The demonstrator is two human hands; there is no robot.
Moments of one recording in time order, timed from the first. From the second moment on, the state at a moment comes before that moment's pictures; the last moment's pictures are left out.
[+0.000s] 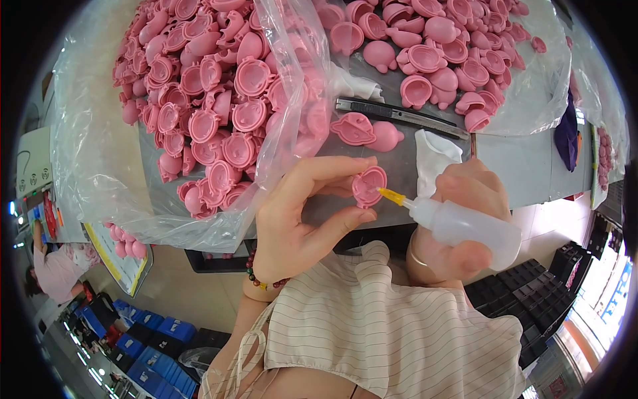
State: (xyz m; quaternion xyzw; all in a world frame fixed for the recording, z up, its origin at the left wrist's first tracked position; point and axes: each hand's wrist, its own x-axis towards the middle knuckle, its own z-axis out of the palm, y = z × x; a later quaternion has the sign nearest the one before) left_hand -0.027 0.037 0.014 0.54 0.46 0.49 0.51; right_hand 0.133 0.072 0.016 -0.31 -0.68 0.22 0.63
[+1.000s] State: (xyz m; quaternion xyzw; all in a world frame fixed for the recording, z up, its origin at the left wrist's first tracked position) left_hand -0.032 0.037 0.006 0.54 0.38 0.55 0.51; right_hand 0.221 0.097 0.020 -0.49 -0.55 -0.02 0.68
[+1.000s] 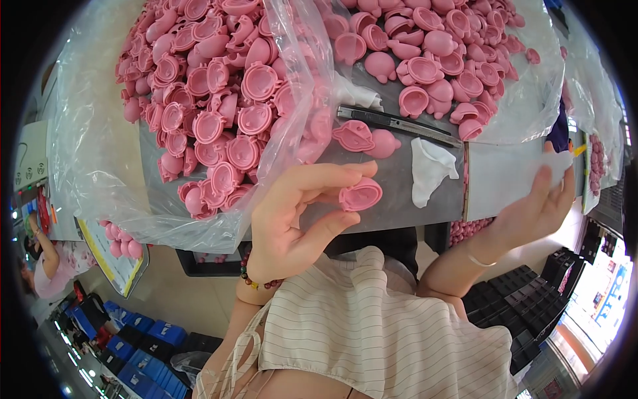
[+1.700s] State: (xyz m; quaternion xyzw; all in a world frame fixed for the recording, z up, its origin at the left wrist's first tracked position) left_hand -0.038 0.034 0.012 0.45 0.31 0.57 0.62; right_hand 0.186 0.101 0.036 -0.55 -0.75 0.02 0.36
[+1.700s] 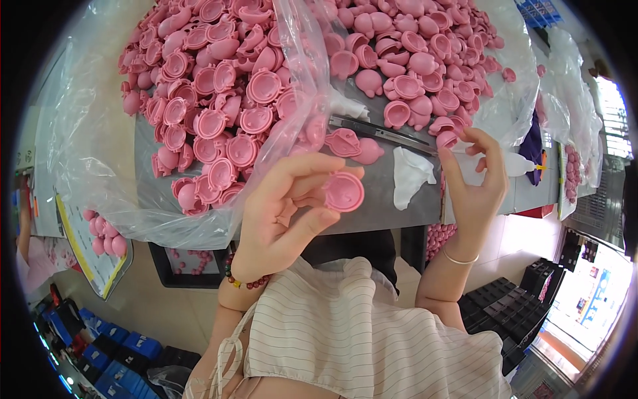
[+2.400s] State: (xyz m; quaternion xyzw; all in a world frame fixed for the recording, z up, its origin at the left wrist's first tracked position) left_hand -0.039 0.034 0.013 0.49 0.37 0.54 0.58; right_hand 0.185 0.081 0.030 -0.53 -0.64 0.24 0.50
